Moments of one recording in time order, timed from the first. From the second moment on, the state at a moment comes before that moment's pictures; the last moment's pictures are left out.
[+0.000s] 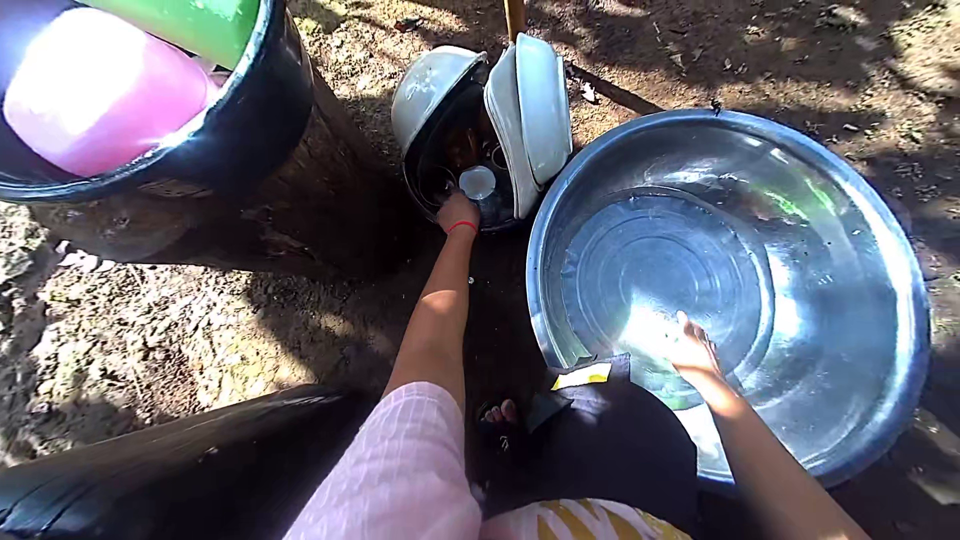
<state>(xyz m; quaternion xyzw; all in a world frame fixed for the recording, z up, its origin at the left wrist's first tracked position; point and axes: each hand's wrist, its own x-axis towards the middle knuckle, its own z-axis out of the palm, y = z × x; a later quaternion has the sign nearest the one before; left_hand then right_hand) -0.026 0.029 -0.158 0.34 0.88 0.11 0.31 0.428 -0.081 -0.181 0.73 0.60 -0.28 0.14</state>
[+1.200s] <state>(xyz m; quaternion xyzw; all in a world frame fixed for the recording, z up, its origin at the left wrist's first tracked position) -0.062 0.055 -0.178 0.37 0.87 0.08 0.30 0.374 -0.055 -0.209 0.66 0.68 -0.32 -0.03</state>
